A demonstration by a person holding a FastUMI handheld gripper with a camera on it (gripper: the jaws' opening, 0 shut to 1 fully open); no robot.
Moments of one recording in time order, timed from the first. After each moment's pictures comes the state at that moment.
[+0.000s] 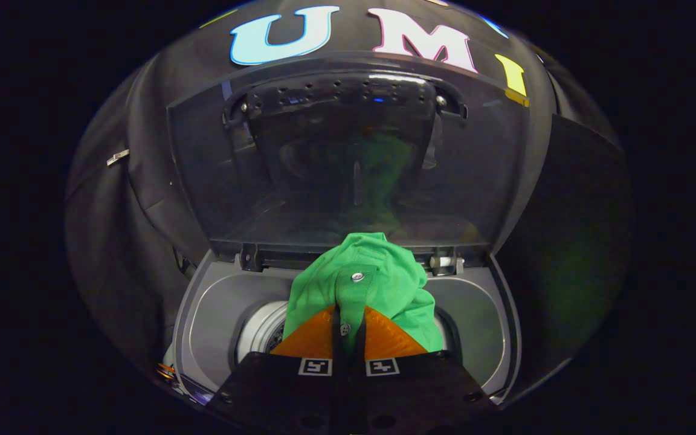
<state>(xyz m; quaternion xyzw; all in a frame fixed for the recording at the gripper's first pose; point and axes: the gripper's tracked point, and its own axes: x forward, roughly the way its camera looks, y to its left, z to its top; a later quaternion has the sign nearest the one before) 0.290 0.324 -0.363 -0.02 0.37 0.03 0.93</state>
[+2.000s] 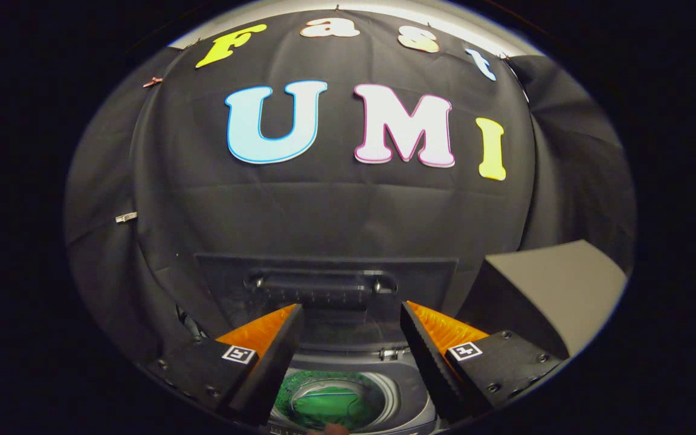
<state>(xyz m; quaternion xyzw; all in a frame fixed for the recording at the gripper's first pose) 0.346 0.303 -0.131 -0.05 0.19 0.03 0.98</state>
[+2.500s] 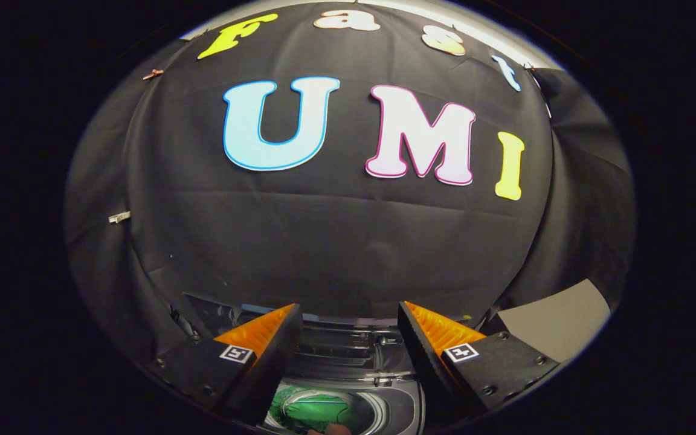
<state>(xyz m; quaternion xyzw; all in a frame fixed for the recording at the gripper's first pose) 0.409 0.327 -0.122 -0.06 0.23 0.04 0.97</state>
